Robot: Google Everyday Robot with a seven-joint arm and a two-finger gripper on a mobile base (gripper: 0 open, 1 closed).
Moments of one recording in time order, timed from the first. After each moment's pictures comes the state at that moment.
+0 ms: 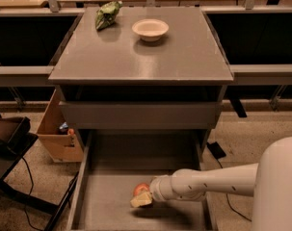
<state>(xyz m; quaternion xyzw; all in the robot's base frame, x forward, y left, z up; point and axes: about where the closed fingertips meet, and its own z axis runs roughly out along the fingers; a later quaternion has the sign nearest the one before) 0.504 0.005 0.370 -0.36 0.86 0.24 0.26</state>
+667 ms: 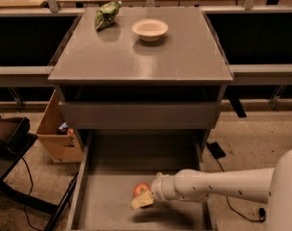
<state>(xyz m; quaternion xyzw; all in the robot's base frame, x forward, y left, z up) 0.502 0.004 0.382 -0.35 0.86 0.26 0.27</state>
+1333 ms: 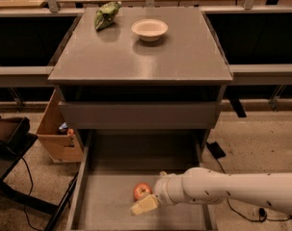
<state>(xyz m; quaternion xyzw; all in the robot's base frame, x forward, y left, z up) 0.453 -0.005 0.476 -0.37 0.85 0.25 0.27</state>
